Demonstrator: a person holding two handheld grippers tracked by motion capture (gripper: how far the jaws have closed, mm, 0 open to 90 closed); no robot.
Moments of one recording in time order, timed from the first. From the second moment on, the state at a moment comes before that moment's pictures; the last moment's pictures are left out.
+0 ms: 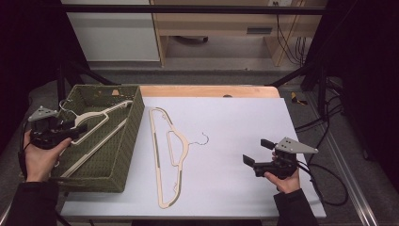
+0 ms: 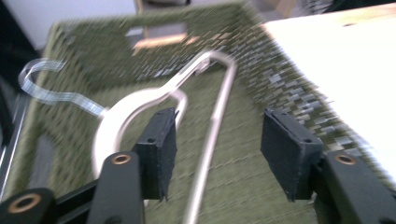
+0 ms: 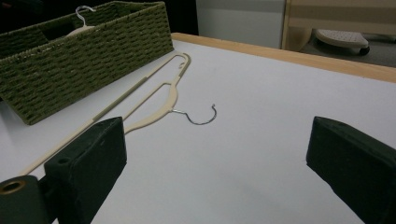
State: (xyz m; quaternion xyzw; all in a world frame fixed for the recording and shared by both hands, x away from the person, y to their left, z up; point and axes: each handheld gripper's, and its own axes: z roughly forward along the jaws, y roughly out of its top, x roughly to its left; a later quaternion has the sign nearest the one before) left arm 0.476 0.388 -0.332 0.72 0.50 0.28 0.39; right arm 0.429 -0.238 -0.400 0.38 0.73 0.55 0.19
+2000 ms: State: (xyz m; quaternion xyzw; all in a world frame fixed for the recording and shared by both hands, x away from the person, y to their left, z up) left arm 0.415 0.143 -0.466 0.90 0.31 0.07 0.31; right arm 0.426 -0.239 -0.403 0.37 0.73 0.55 0.18
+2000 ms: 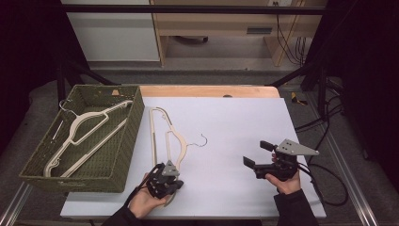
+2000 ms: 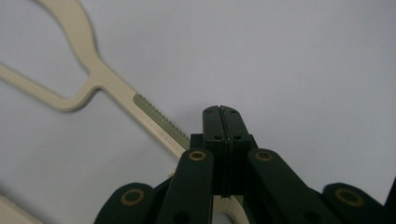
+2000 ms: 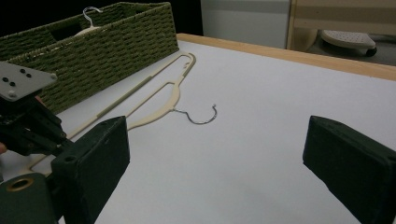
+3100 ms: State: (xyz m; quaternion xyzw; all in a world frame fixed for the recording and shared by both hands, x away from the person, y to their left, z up) left arm 0.411 0.194 -0.442 0.80 0.37 0.15 0.44; right arm 0.509 -0.100 -0.440 0.32 0.81 0.48 0.13
